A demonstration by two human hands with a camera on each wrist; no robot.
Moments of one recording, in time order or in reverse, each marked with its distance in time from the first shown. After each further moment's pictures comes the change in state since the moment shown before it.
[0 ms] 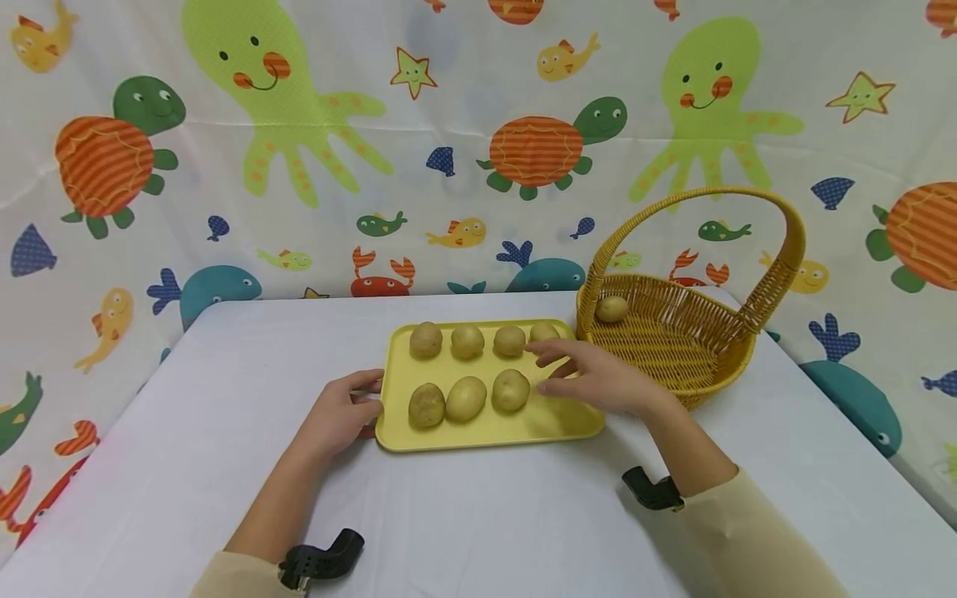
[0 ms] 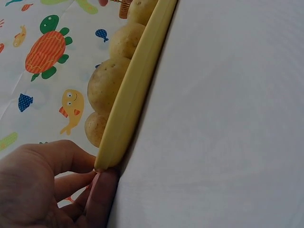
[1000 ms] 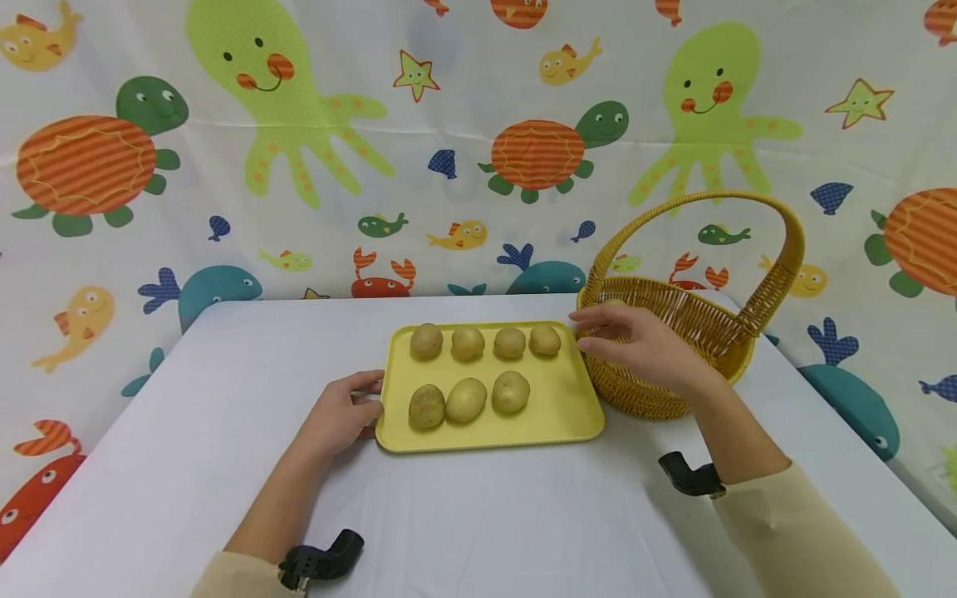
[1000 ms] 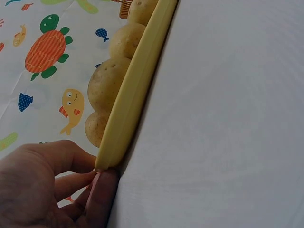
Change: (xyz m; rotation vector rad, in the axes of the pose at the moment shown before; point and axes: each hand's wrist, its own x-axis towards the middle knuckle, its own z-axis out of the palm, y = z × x) left_hand 0.000 0.000 0.001 0.003 0.002 -0.008; right_hand -0.021 0.002 -0.049 -0.039 0.232 -0.029
